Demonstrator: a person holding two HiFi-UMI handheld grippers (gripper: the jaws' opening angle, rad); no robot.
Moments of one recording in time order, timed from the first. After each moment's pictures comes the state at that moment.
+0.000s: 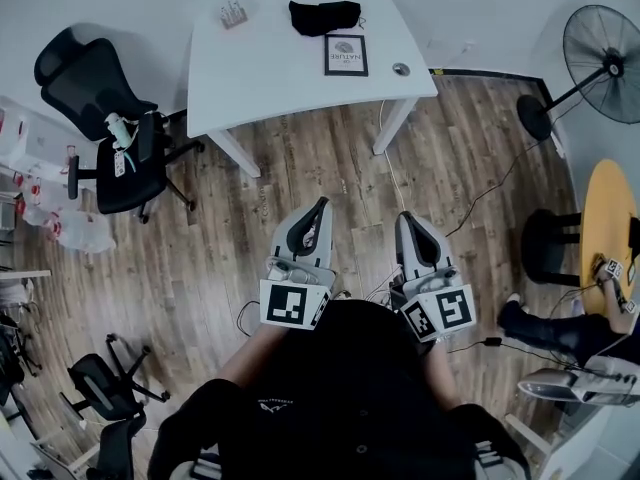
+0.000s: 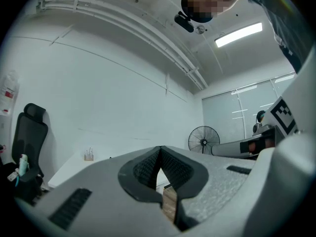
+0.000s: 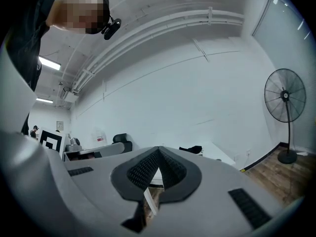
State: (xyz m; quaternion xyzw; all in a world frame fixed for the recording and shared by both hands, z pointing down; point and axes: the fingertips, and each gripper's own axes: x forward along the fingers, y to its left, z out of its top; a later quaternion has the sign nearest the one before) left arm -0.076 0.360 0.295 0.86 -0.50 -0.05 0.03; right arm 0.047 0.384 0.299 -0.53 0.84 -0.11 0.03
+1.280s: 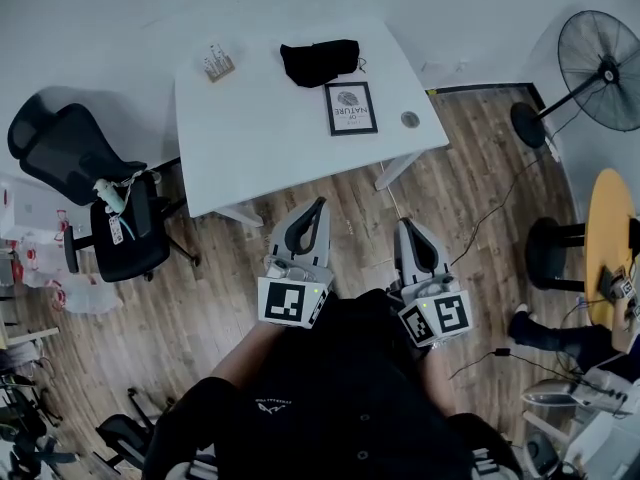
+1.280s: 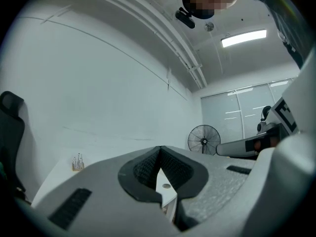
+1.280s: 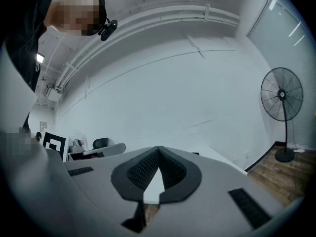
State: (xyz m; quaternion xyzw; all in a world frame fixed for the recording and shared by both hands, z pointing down) left arm -0.129 0.113 0.298 0.89 -0.45 -0.04 0.04; right arm -0.006 0.161 0.297 -0.59 0.80 -0.11 0.04
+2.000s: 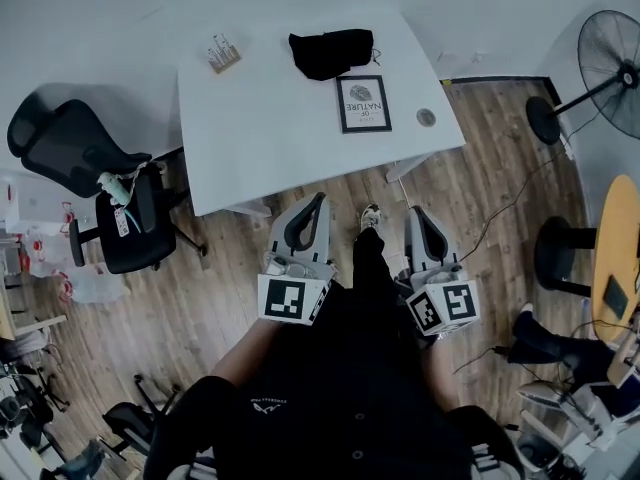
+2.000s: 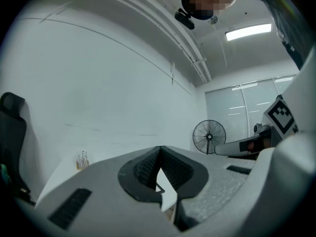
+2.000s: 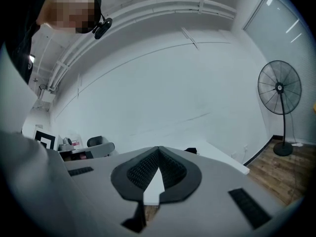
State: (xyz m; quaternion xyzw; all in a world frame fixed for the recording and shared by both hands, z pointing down) left arm -0.133 0.066 0.322 0.88 -0.46 -0.02 0.05; right arm 0.013 0.100 0.329 -0.60 0.79 -0.15 0.03
